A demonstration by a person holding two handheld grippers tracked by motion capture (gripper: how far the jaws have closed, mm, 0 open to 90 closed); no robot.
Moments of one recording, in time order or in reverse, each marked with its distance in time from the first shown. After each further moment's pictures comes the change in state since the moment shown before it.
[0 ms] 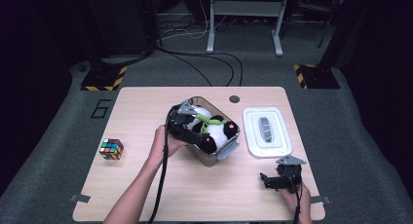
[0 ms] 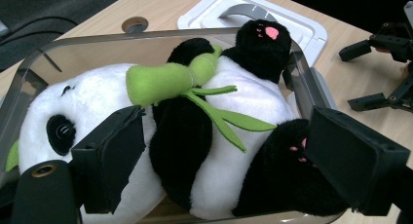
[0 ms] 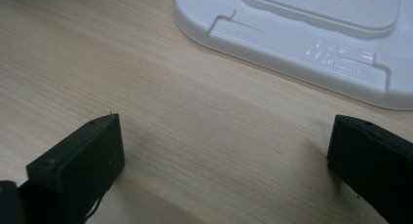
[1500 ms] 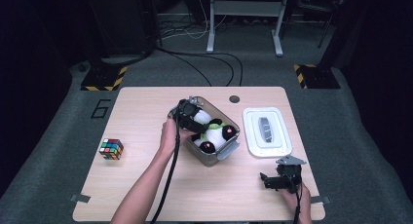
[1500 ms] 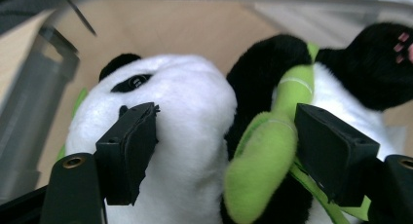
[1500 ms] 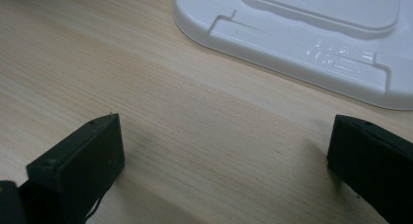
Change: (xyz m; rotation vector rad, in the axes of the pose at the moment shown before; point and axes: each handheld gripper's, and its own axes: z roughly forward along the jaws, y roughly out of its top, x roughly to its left) left arm 0.033 0.007 0.058 0.181 0.139 -0.104; right arm 0.000 0.000 0.000 0.001 0.000 0.004
